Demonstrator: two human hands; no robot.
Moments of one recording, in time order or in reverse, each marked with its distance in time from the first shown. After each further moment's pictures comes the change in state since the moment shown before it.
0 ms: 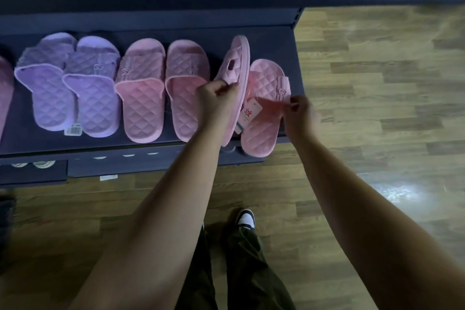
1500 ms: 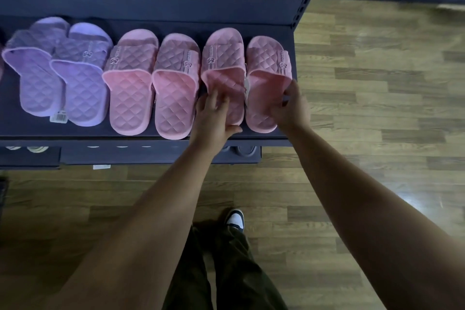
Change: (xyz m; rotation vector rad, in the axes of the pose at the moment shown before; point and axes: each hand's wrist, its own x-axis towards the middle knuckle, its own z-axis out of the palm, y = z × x) left_hand 0.000 -0.066 0.017 0.974 -0.198 0.390; right_hand 0.035 0.000 -0.003 -0.010 -0.172 -0.079
